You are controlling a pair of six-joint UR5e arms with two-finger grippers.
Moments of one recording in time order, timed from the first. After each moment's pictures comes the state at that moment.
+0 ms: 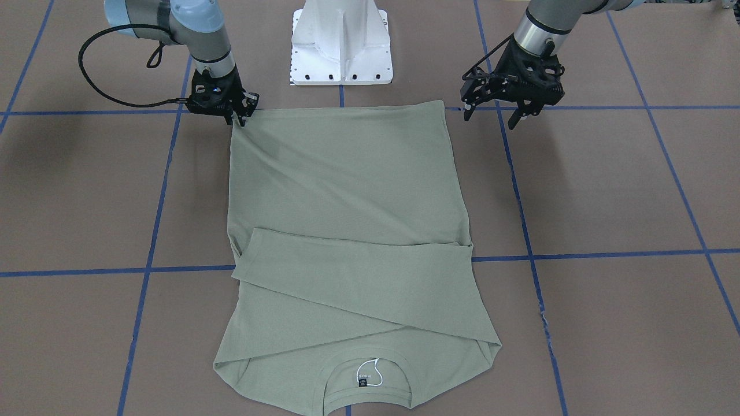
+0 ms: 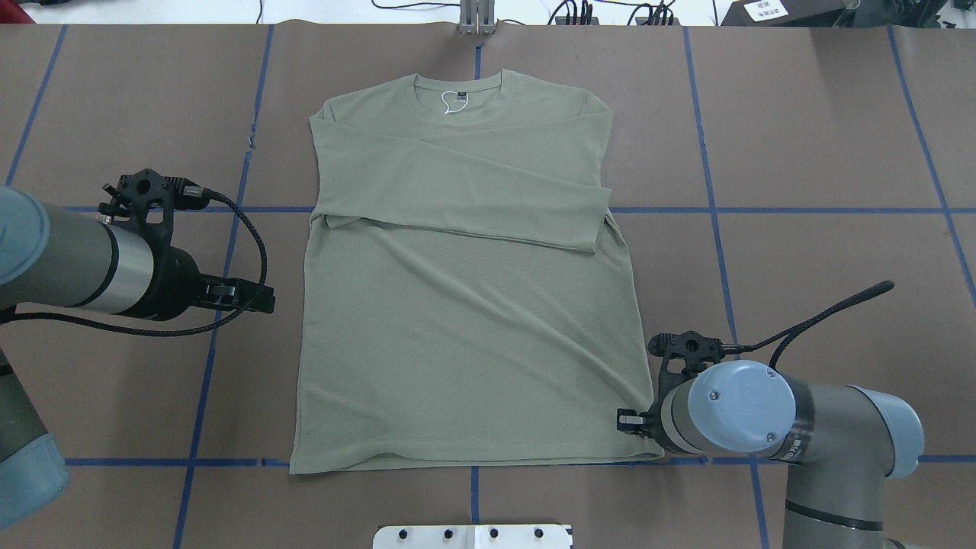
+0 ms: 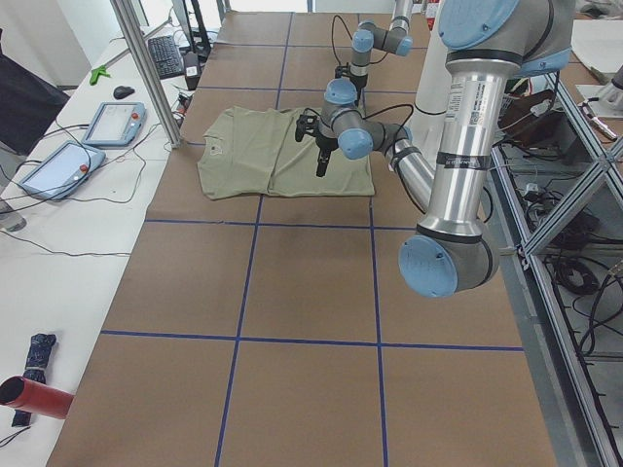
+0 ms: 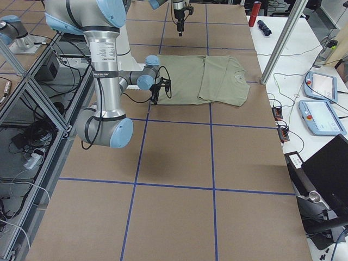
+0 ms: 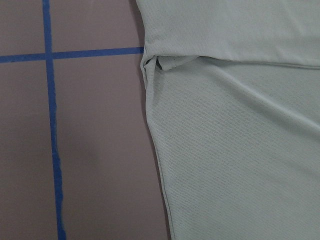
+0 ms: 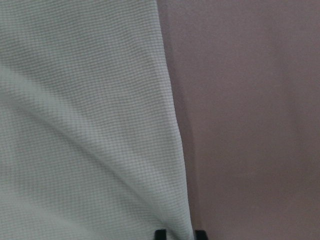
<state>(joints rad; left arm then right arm) -0.64 -1.71 -2.17 -1.76 -1.93 -1.06 0.26 -1.43 2.03 -1.45 1.73 1.50</state>
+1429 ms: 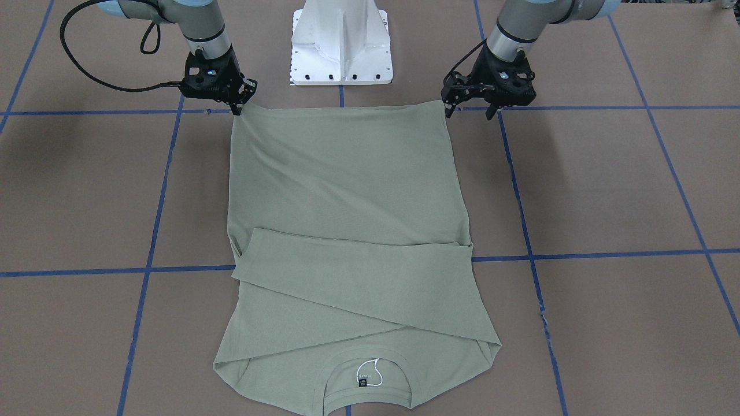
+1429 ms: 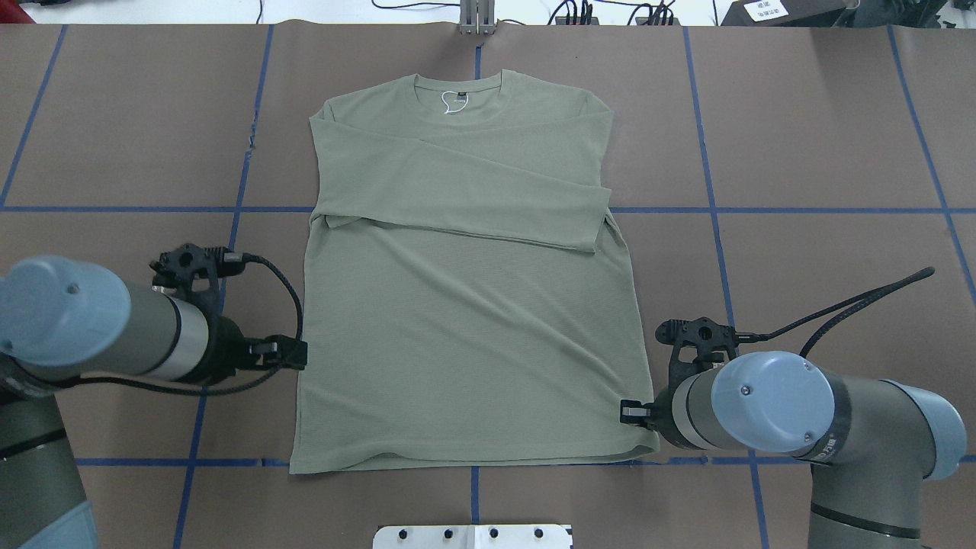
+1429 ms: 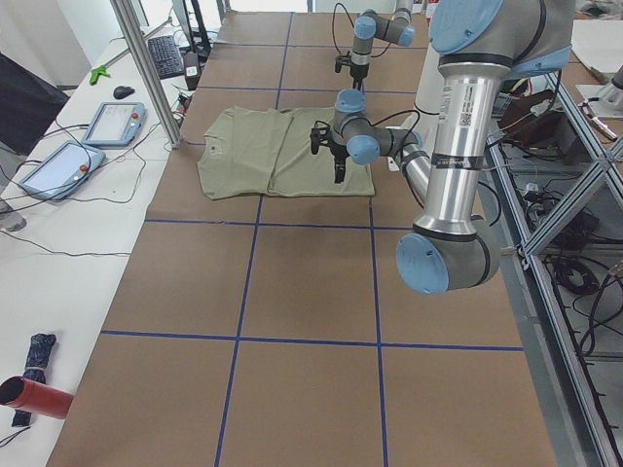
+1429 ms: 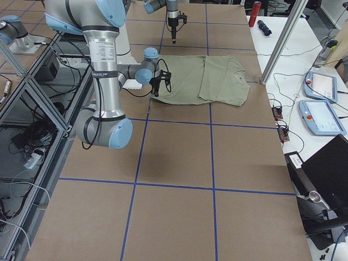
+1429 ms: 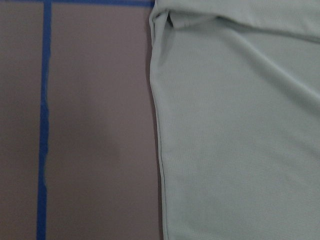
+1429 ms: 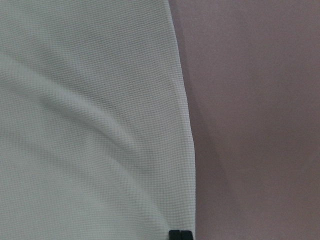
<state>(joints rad) -0.45 -1.71 -2.14 -1.77 -1.86 -1.38 0.28 -1.44 2.13 -1.48 1.72 1.50</state>
